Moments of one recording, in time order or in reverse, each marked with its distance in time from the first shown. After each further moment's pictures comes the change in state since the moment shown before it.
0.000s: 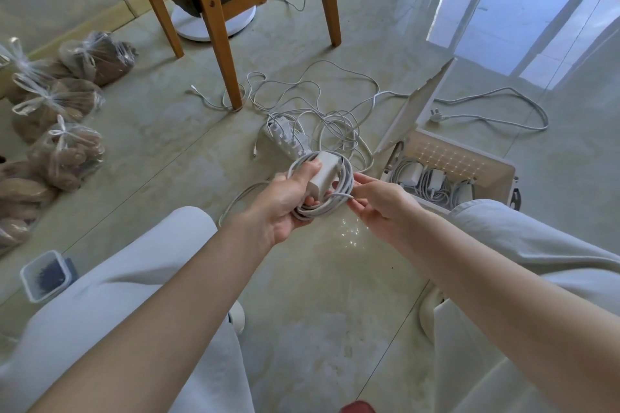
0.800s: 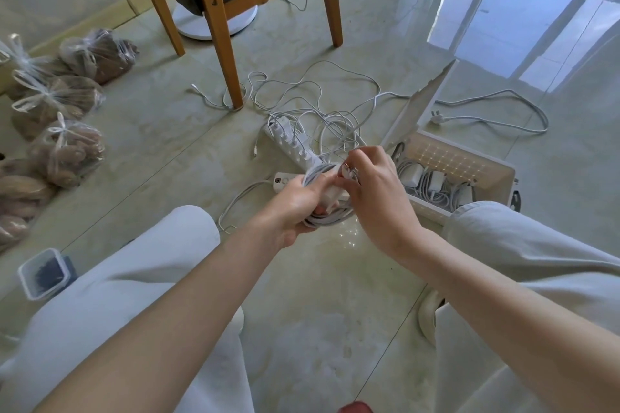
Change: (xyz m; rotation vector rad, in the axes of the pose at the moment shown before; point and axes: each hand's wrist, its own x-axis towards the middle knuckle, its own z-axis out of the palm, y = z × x) left_hand -0.002 -0.009 0.006 0.249 -0.073 0.097; right_hand -0.013 0.009 -0.003 -1.409 0.100 -1.096
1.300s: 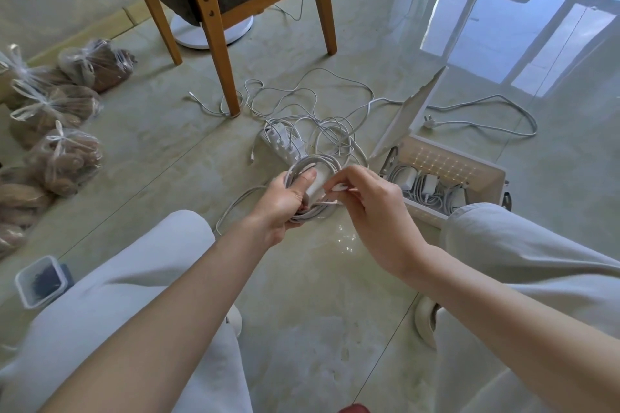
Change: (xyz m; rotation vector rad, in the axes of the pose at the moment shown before) left_hand 0.005 -0.004 -0.009 -0.072 0.103 0.082; right_hand -0.023 -0.012 -0.018 0.303 0.034 -0.164
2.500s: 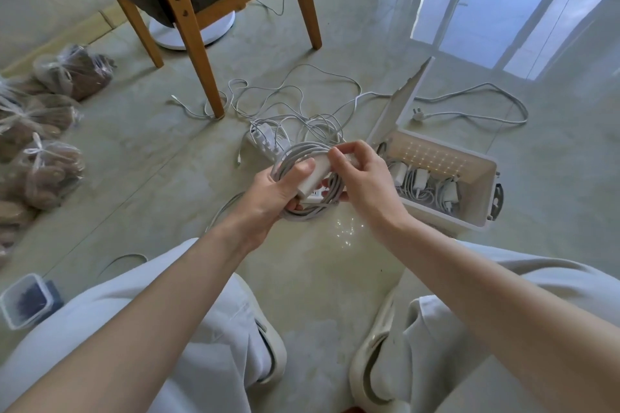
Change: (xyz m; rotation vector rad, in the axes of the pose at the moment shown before) left_hand -0.003 0.019 0.009 0.000 -0.214 0.165; right_hand 0.037 0.024 -0.002 0.445 0.130 0.616
